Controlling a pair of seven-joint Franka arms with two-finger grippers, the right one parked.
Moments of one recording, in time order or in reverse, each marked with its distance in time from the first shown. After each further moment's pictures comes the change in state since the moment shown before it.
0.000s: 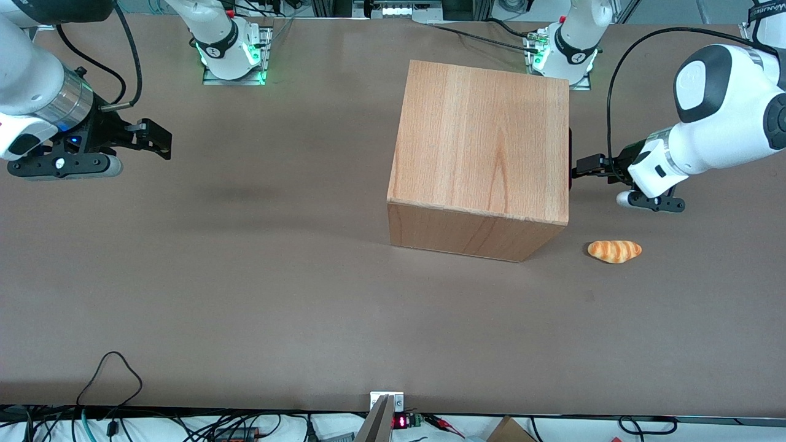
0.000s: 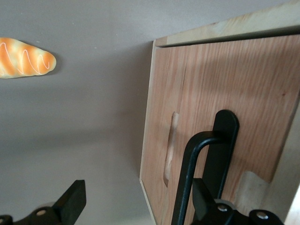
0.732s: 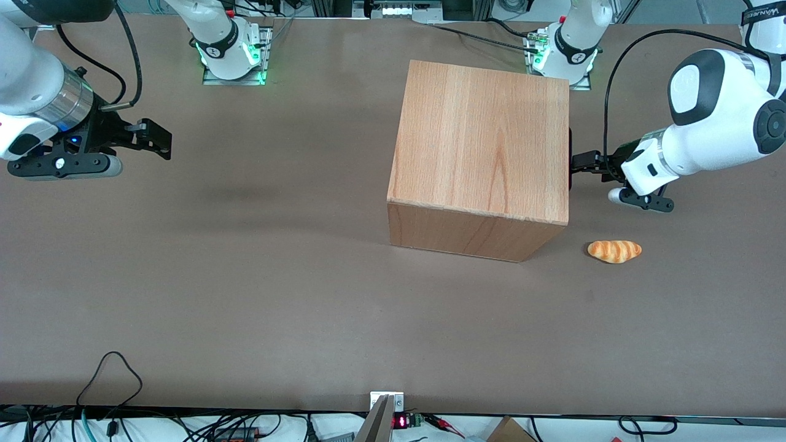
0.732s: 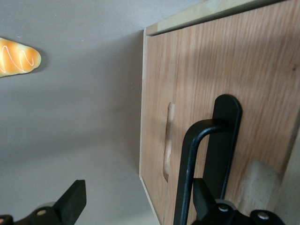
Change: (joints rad) arm 0.000 0.000 0.000 -0.031 -0.020 0.000 0.079
